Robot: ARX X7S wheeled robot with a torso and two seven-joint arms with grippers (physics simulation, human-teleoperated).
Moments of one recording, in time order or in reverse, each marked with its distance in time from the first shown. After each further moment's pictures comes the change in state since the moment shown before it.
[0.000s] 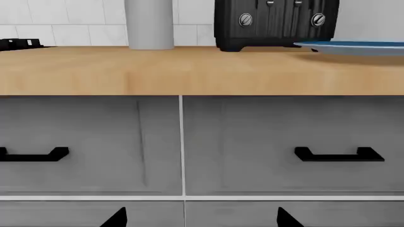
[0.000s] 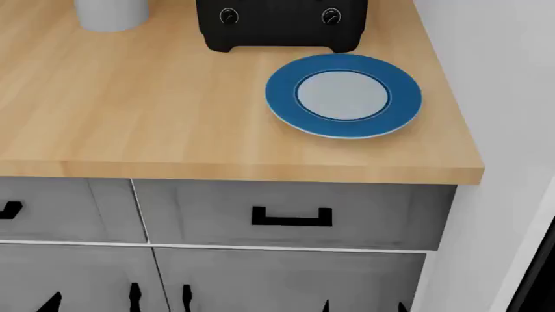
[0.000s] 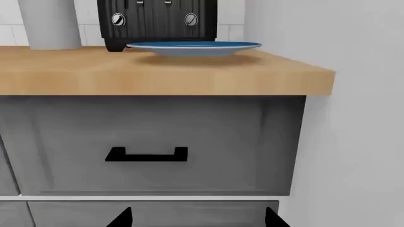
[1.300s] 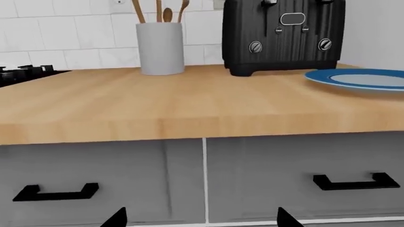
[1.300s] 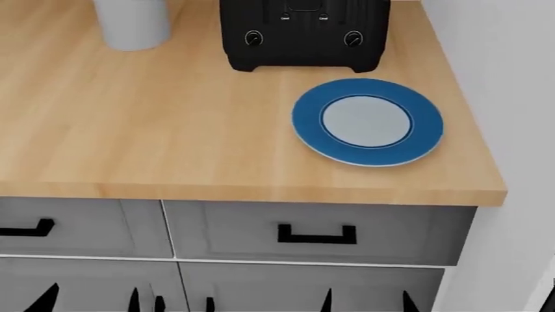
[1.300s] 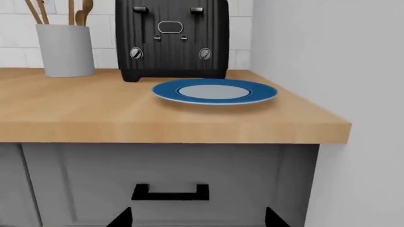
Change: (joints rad) left arm -0.001 -0.109 0.123 0.072 -0.071 -0.039 -0.118; right arm 0.008 0.102 -0.112 -0.062 0.087 0.019 0.127
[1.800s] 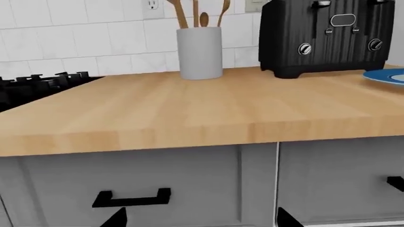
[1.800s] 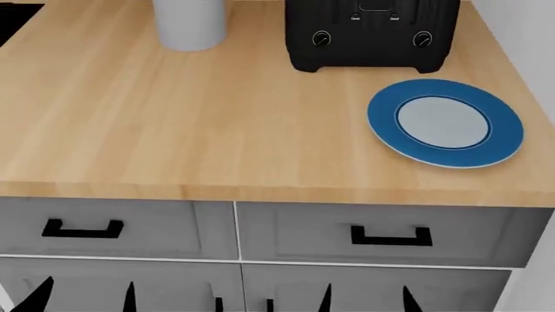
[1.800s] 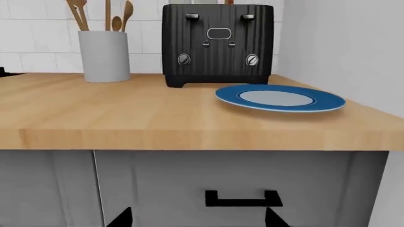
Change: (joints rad) left arm -0.009 -0.031 0.022 0.038 -0.006 -0.033 -0.033; right arm 0.007 0.023 -0.026 -0.024 0.022 0.012 0.029
